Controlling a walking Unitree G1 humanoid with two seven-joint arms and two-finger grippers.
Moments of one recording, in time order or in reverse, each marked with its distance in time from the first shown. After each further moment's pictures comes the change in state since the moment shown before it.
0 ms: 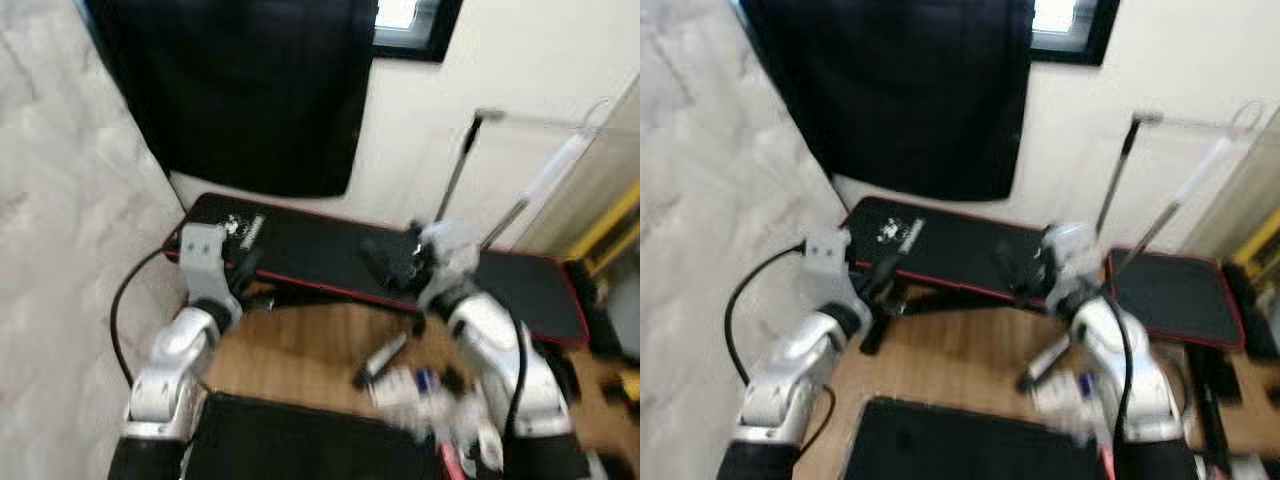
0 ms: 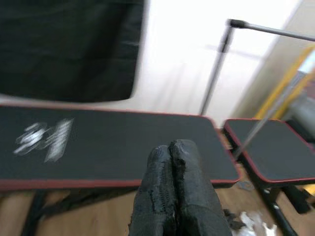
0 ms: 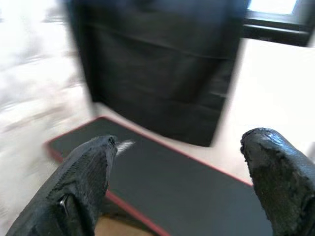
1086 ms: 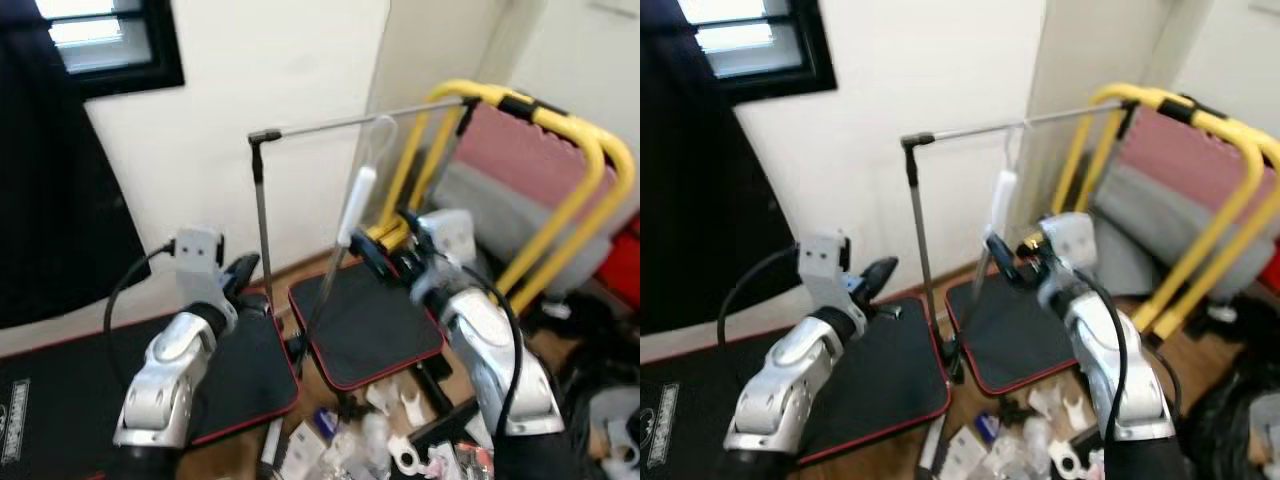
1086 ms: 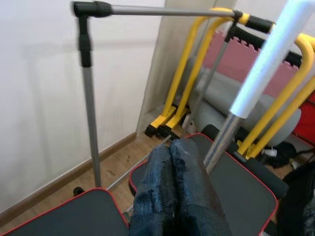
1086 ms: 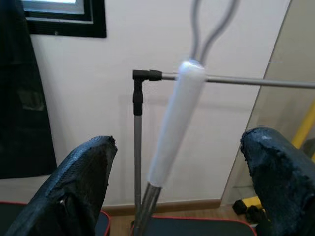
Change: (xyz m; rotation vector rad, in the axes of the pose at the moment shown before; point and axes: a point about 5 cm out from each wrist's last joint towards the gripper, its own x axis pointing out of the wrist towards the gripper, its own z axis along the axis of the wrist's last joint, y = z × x) left arm 0.004 -0.003 0.004 -0.005 -0.021 -0.007; right arm 0.004 0.000 0.018 0.012 -0.074 0.029
